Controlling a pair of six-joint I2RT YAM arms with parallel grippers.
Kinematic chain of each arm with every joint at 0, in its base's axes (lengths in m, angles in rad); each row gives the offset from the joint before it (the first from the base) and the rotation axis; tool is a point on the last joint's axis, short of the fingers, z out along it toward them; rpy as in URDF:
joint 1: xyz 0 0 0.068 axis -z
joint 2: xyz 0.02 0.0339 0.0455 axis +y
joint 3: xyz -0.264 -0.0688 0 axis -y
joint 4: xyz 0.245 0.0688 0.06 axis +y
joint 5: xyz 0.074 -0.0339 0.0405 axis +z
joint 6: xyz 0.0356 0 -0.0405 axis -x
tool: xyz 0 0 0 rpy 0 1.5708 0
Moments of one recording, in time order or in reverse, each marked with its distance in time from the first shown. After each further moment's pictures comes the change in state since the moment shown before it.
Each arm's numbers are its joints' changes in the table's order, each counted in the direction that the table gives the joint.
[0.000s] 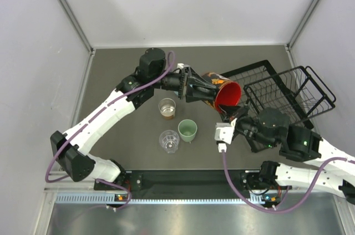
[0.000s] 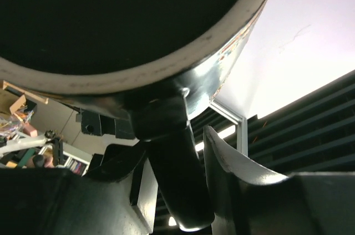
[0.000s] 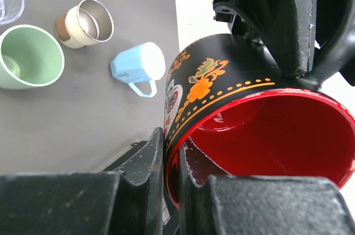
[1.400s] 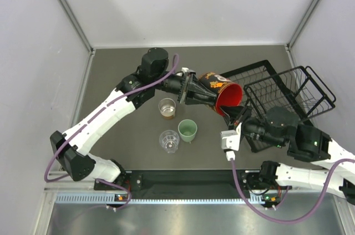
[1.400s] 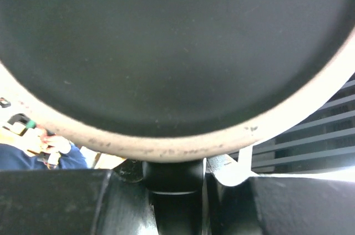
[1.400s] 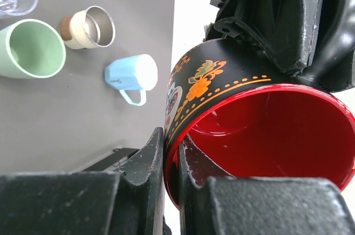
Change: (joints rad) left arm 0.026 0.000 0.031 0.057 -0.107 0.027; right arm 0.000 -0.018 0.074 0.103 0.098 0.137
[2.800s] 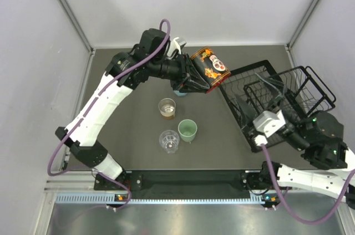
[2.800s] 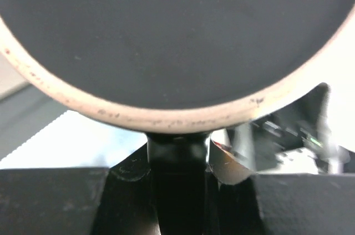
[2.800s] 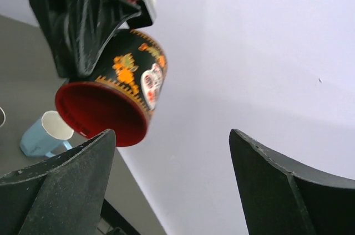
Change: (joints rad) left arm -0.005 0.169 0.581 0.715 0.425 -0.870; right arm 0.011 -0.133 -0.030 -0.406 -0.166 -0.117
